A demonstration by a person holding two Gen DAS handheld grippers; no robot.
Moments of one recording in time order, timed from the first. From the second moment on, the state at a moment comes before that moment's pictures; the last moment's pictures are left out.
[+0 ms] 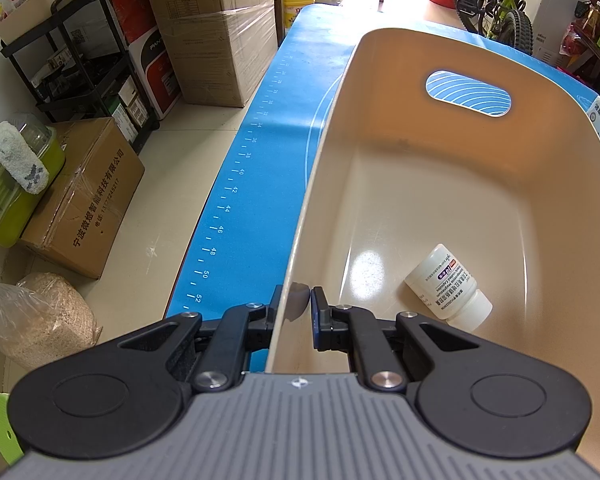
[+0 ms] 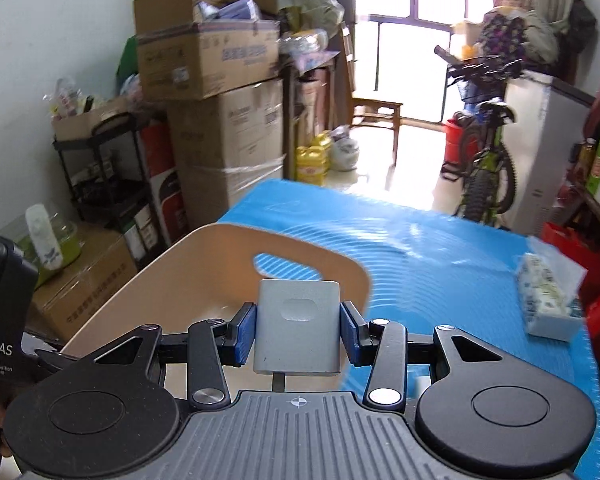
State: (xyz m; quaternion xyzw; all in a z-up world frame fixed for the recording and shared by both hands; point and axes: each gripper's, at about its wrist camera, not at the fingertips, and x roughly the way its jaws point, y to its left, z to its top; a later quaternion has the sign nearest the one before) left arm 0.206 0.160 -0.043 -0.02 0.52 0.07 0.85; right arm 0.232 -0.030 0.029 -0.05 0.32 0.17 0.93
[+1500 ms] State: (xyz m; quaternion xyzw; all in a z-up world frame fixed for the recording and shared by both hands) left arm 0.209 0.155 -0.042 -0.01 0.52 0.07 0.85; right arm 0.243 -0.007 -0.004 -0.09 0.40 0.17 0.90
